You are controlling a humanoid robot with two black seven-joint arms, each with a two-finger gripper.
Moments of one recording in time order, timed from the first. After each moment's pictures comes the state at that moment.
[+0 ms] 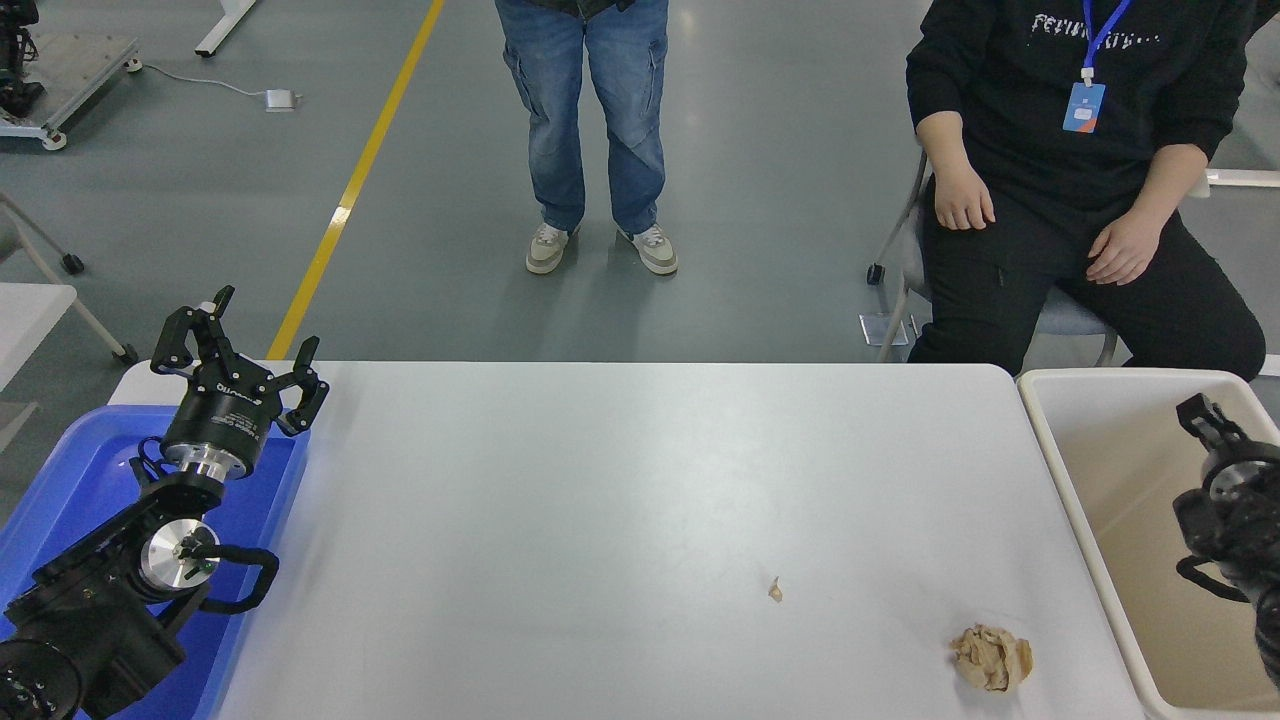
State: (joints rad) left arm -0.53 0.39 -0.87 -0.51 0.08 -0.53 -0.58; right arm 0.82 -0.25 -0.18 -0.15 -0.39 -0.20 0.01
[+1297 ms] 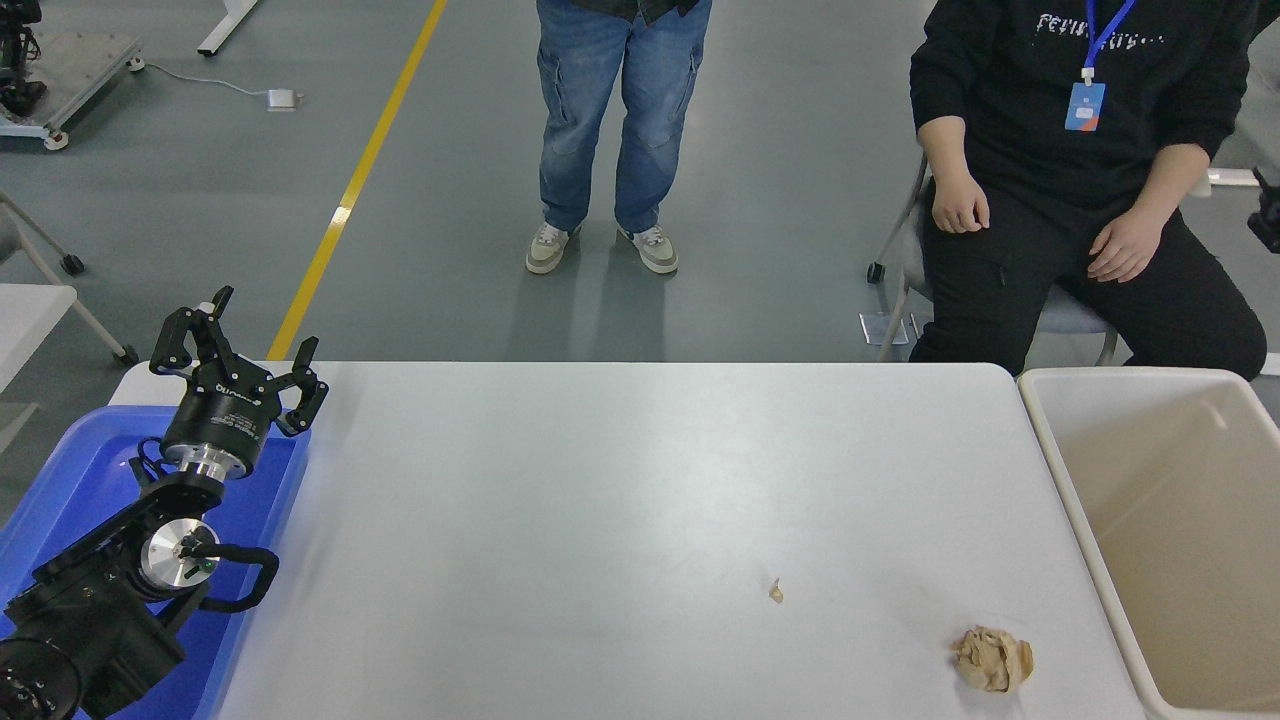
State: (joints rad) left arm -0.53 0.39 -0.87 -0.51 0.08 -0.53 -0.58; right arm 0.89 -0.69 0.97 0.69 -0.37 -0.03 0.06
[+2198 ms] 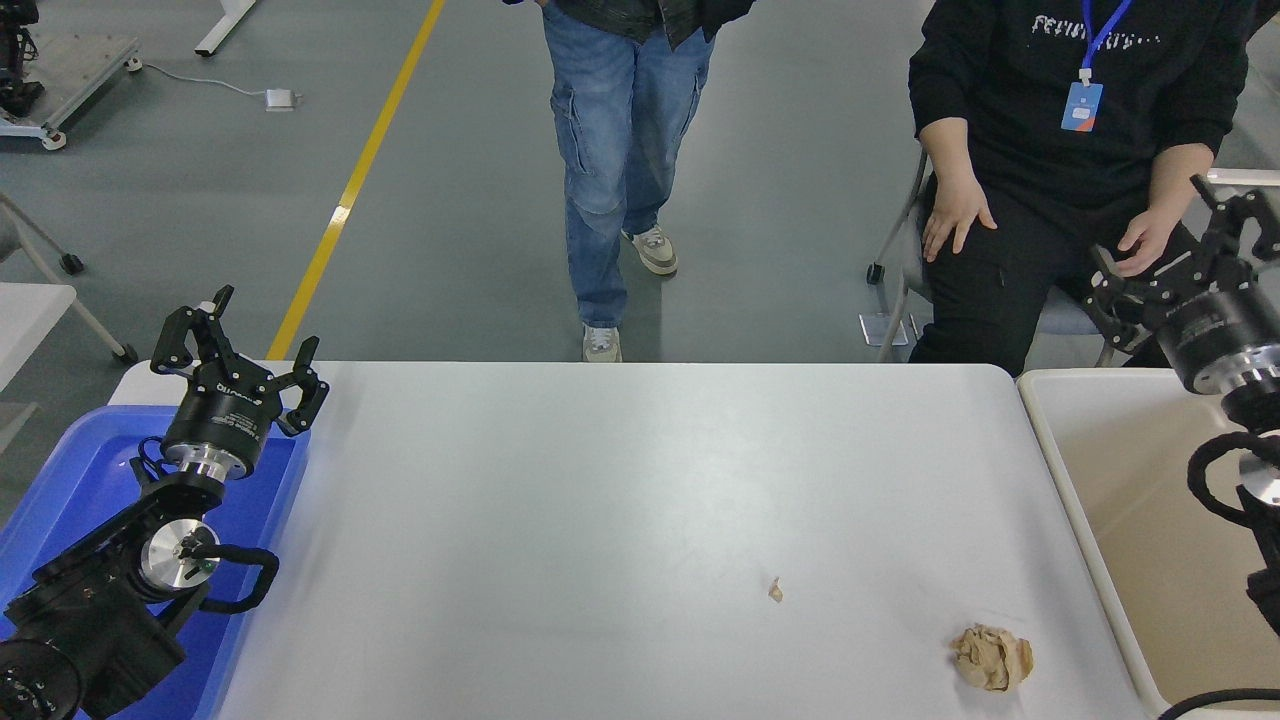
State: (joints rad) left arm -0.53 0.39 -0.87 -0.51 0.08 -0.53 -0.58; right arm 0.46 -0.40 1.34 0.81 -0.39 0.26 0.18
